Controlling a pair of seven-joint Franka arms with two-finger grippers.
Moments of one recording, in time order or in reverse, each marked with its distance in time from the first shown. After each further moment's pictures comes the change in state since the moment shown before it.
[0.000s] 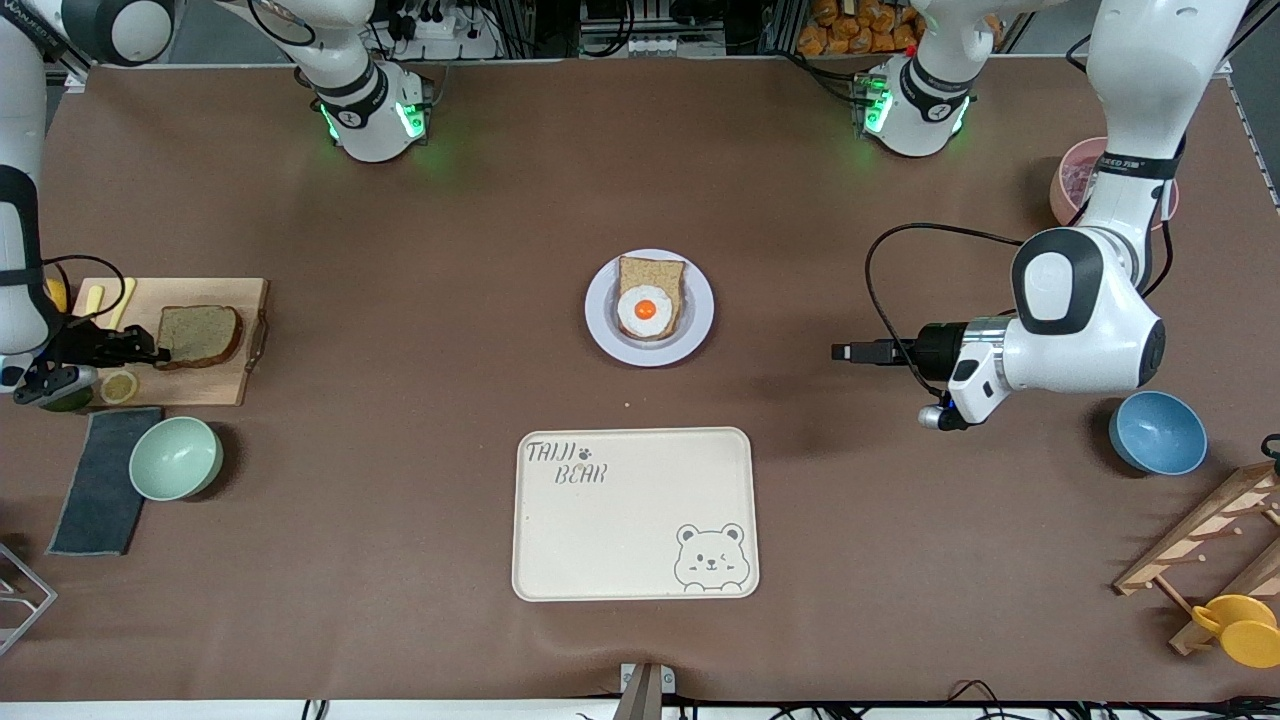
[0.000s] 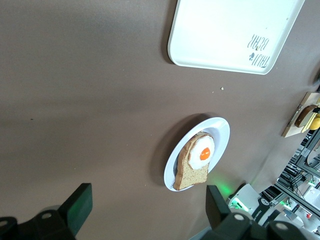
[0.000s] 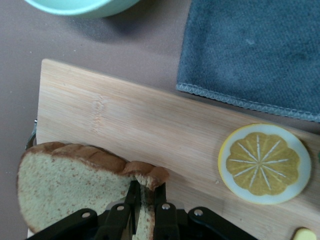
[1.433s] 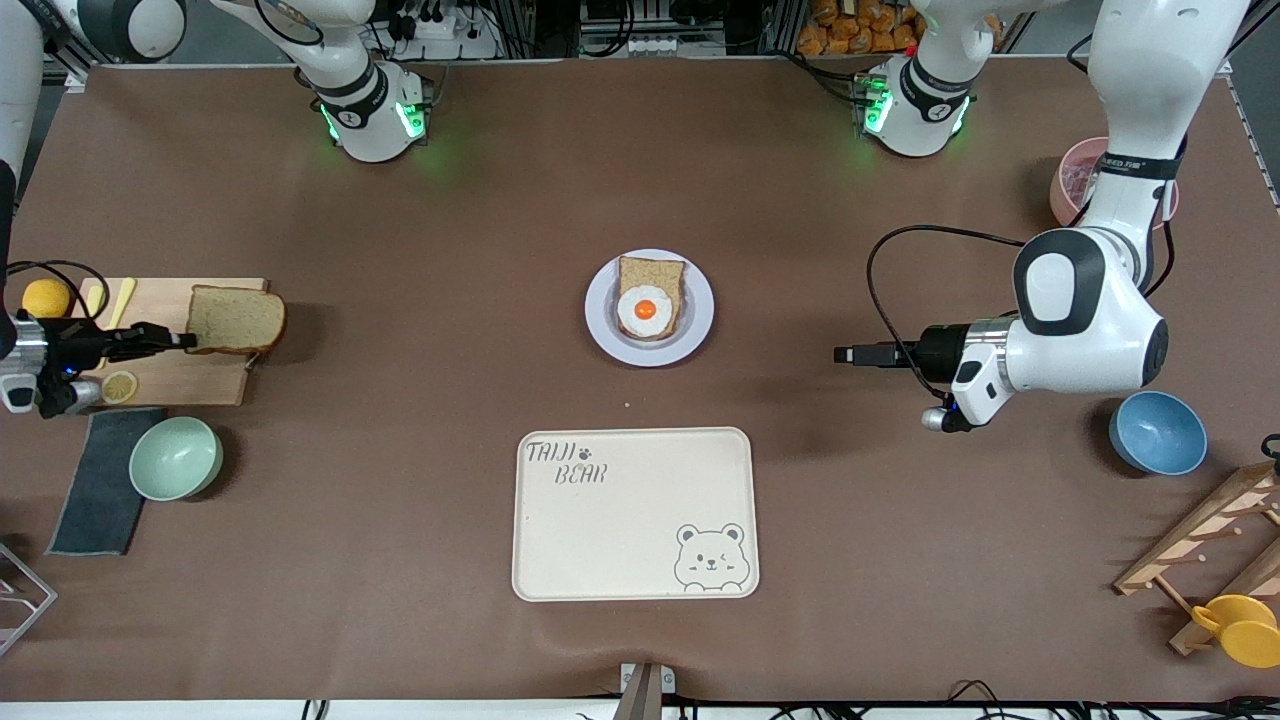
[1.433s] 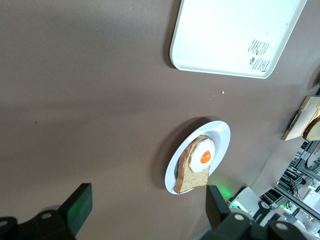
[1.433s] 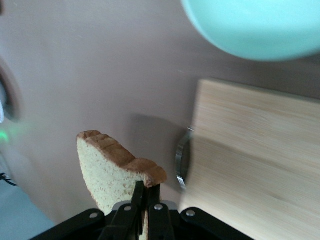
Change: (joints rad) left arm 0.002 0.001 0.002 0.000 0.000 0.010 0.000; right arm 0.066 -0.020 0.039 0.209 0.027 -0.547 0.321
